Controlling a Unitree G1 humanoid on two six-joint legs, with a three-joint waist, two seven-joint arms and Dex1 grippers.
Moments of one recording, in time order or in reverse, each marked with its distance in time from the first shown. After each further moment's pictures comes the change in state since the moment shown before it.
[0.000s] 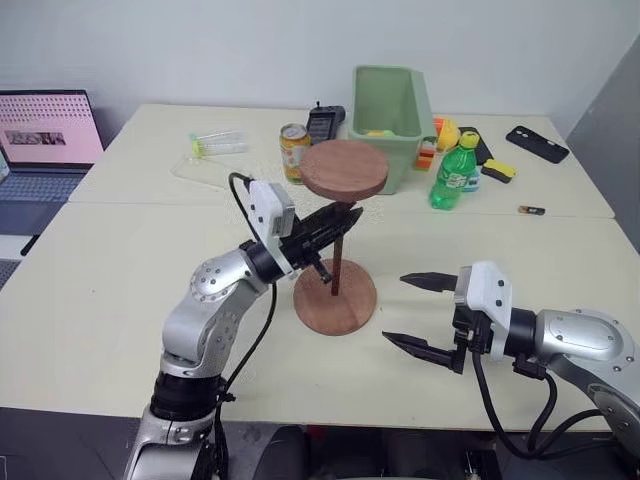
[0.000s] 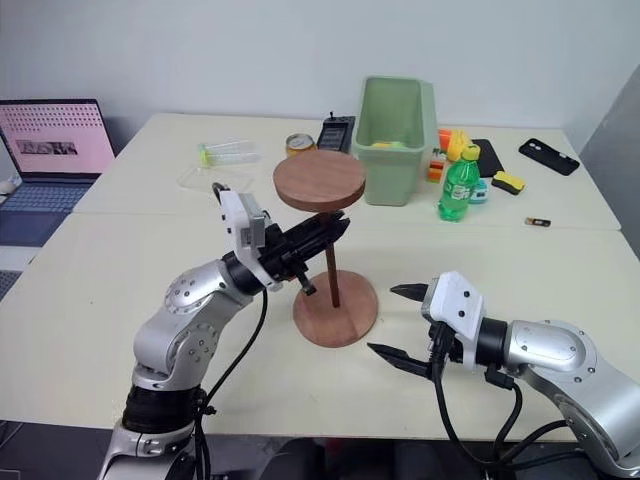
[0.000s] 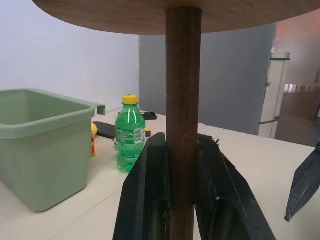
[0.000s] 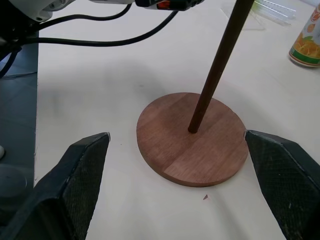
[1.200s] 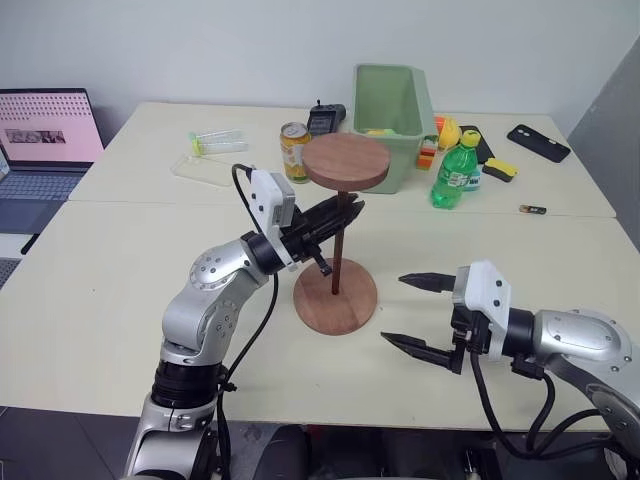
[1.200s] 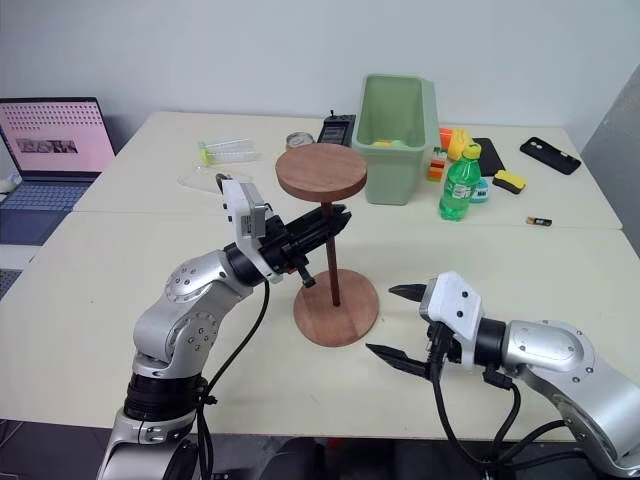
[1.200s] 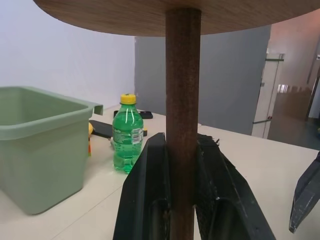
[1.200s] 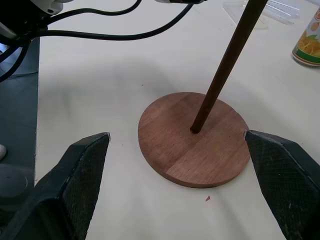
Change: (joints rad) left arm -0.091 -0.005 0.013 0.075 -0.024 0.039 -0.052; right arm -0.003 0.000 0.007 0.000 -0.002 0.000 -0.001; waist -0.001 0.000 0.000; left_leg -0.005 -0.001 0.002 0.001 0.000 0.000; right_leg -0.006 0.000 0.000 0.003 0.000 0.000
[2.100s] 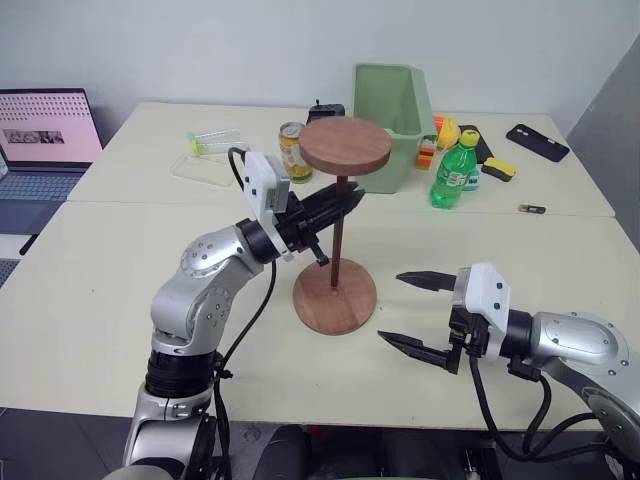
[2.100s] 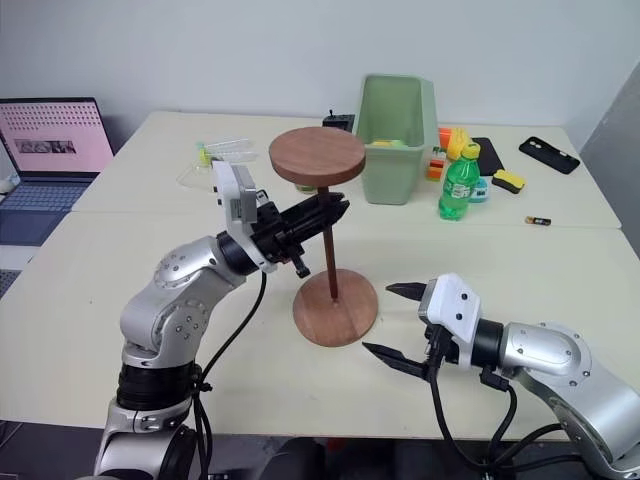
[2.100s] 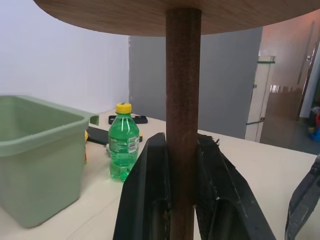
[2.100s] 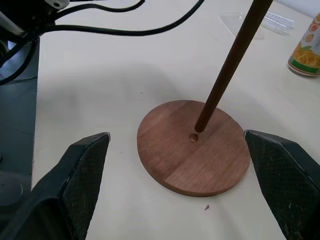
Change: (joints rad) left arm -0.045 0.004 0.026 -0.022 -0.034 0.075 0.008; right arm 0.011 0.015 0.018 0.000 -0.013 -0.037 -0.017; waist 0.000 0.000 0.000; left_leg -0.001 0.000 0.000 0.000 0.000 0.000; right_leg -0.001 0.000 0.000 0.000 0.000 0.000
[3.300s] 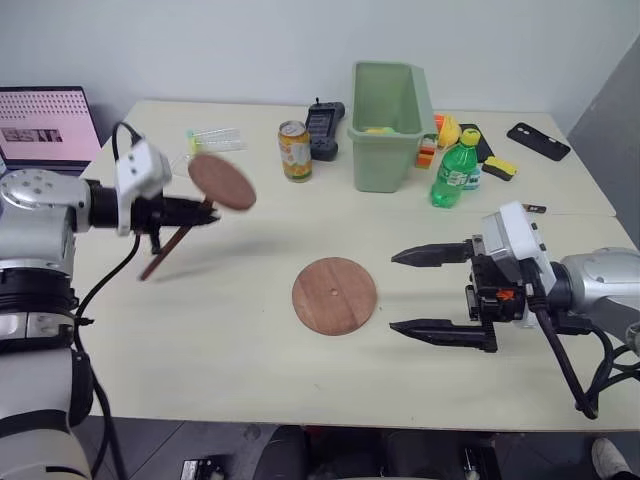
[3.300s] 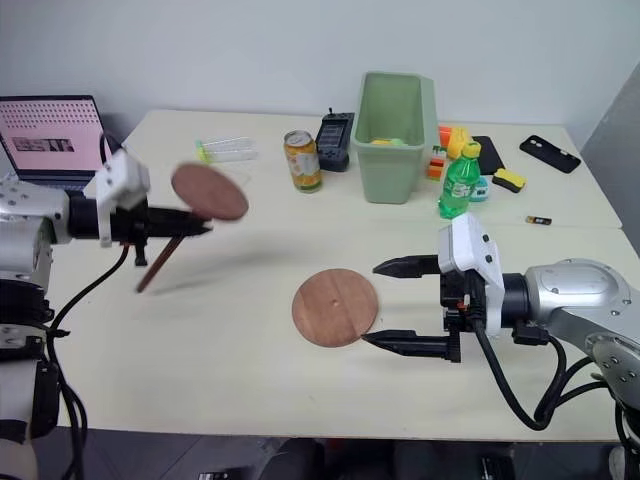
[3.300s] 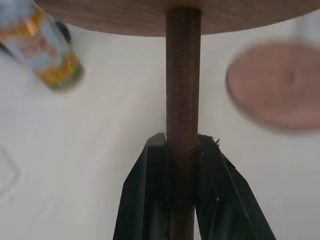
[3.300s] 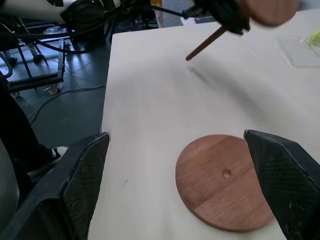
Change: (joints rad) left arm -0.320 0.581 0.075 0.731 0.267 -0.145 -0.701; right arm -0.322 -0.138 -0.134 0.111 0.403 0.211 0.170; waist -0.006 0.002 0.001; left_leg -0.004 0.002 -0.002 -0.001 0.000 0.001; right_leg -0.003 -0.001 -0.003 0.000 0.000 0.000
